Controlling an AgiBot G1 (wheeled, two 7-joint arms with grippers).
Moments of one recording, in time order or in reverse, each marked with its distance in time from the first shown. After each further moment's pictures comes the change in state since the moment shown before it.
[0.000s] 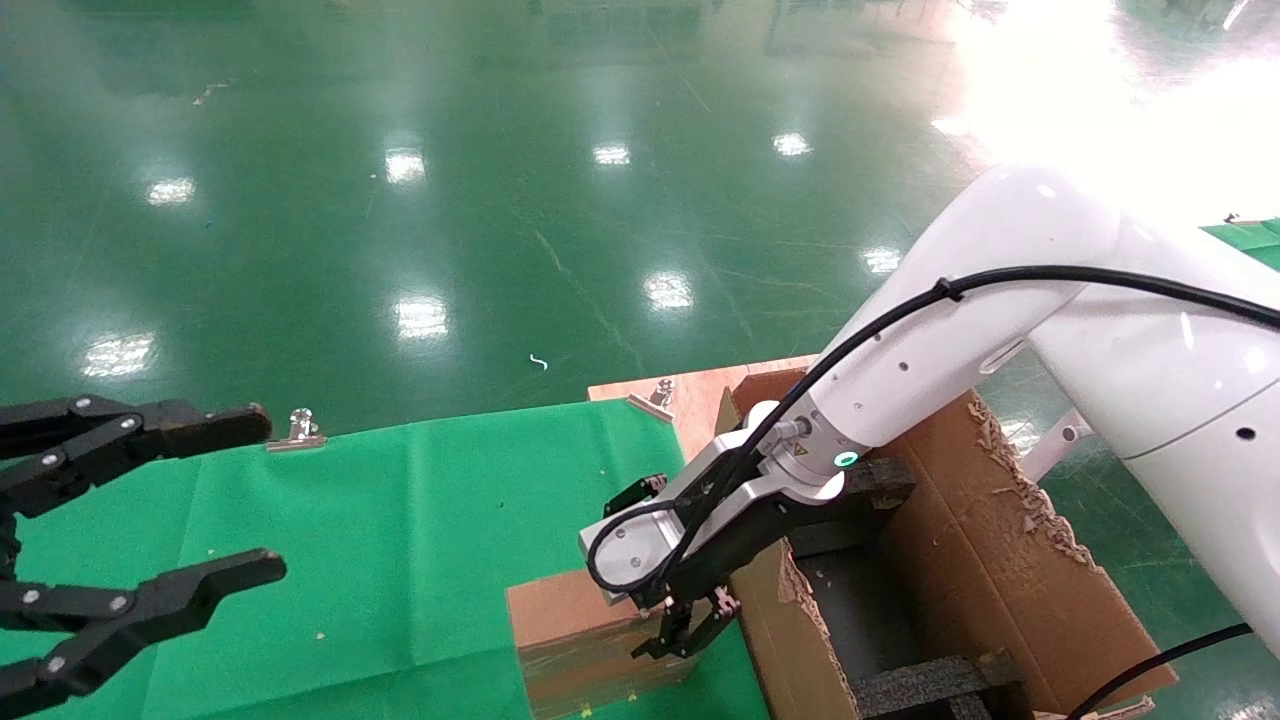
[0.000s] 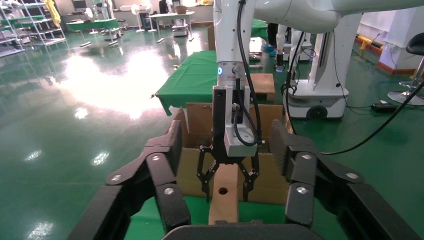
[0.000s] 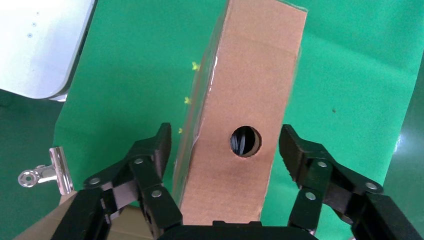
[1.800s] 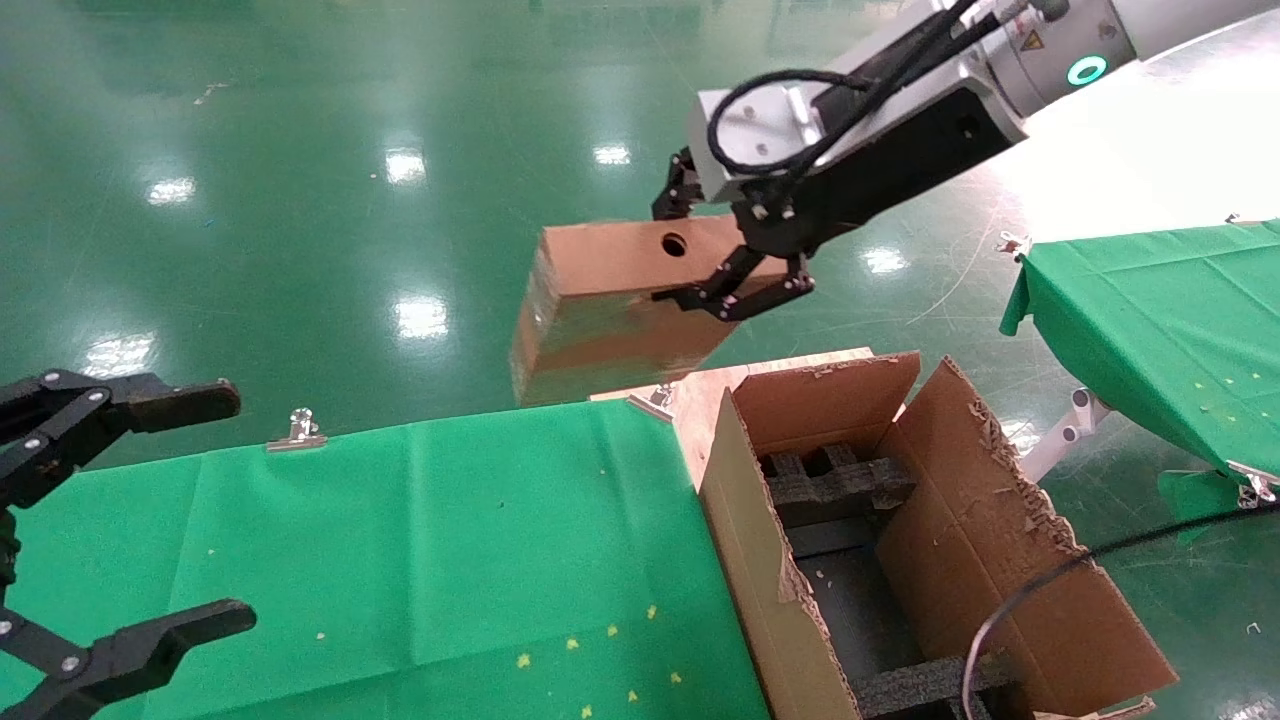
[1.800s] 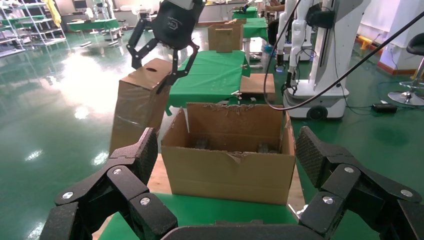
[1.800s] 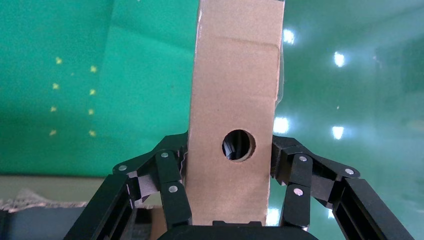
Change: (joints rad) left arm 0.000 0.000 0.000 0.000 0.000 0.000 0.000; right arm 0.569 0.052 -0.205 -0.493 0.280 -0.030 -0.293
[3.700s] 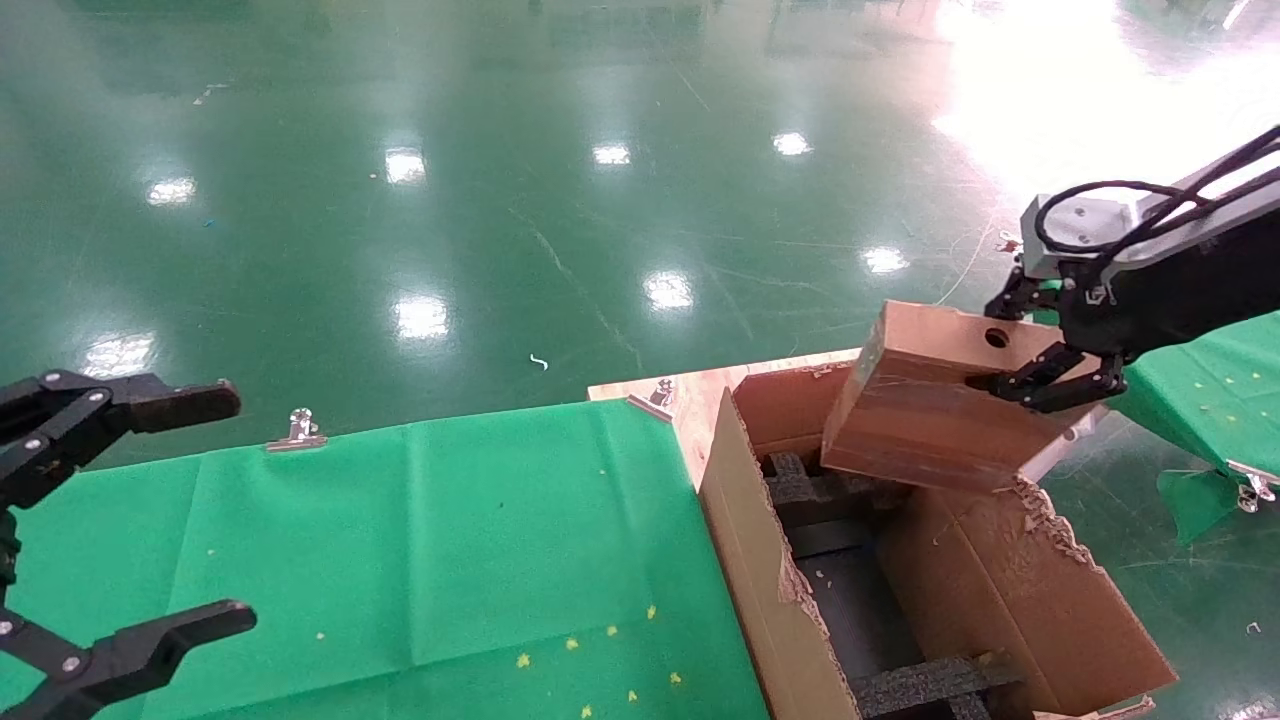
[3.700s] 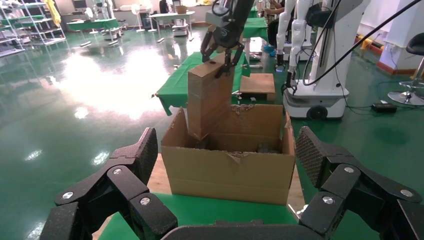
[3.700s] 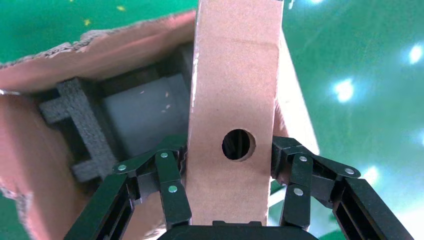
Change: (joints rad) left arm 0.000 0.000 0.000 0.000 -0.001 0.000 0.000; right arm 0.168 0.286 -0.550 -0.119 0.106 0.051 0.162
